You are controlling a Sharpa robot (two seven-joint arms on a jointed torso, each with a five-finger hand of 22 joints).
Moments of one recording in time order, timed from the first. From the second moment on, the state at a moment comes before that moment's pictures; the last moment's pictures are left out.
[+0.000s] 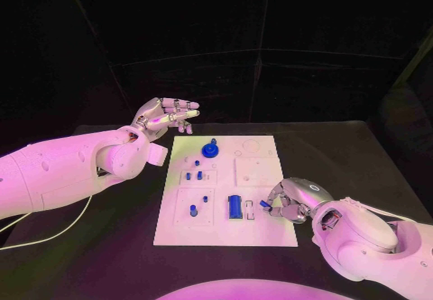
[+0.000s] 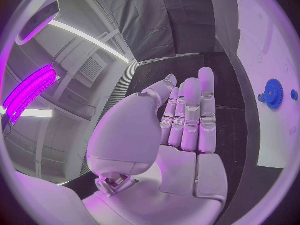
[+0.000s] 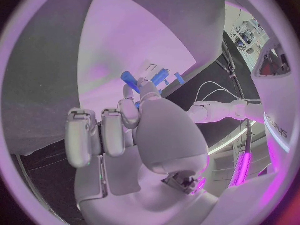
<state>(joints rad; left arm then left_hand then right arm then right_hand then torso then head) 1.29 -0.87 -0.16 1.43 0.00 -0.16 0.51 1.38 -0.08 0.35 -0.06 0.05 1.03 0.18 0.14 0.07 1.07 0.11 0.26 0.08 1.19 0.03 1.03 0.45 0.17 1.15 0.12 0.60 0.73 1.01 -0.99 -0.12 1.96 -1.64 -0.44 -0.61 1.46 0.01 -0.10 0.12 0.51 1.11 0.08 0.19 0.33 1.41 -0.01 1.13 1.26 1.47 -0.07 1.41 1.31 0.03 1.46 0.04 1.53 1.31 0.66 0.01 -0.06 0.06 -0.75</state>
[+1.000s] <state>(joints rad) 1.29 -0.87 -0.16 1.44 0.00 -0.16 0.51 1.38 -0.08 0.35 -0.06 0.05 1.03 0.18 0.14 0.07 1.07 0.11 0.26 0.08 1.19 0.03 1.03 0.45 0.17 1.15 0.12 0.60 0.73 1.01 -0.86 -0.12 1.86 -1.46 -0.45 -0.61 1.35 -0.02 -0.09 0.21 0.47 1.16 0.05 0.19 0.36 1.44 -0.02 1.15 1.29 1.46 -0.08 1.42 1.31 0.03 1.47 0.04 1.54 1.31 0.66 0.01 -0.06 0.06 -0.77</state>
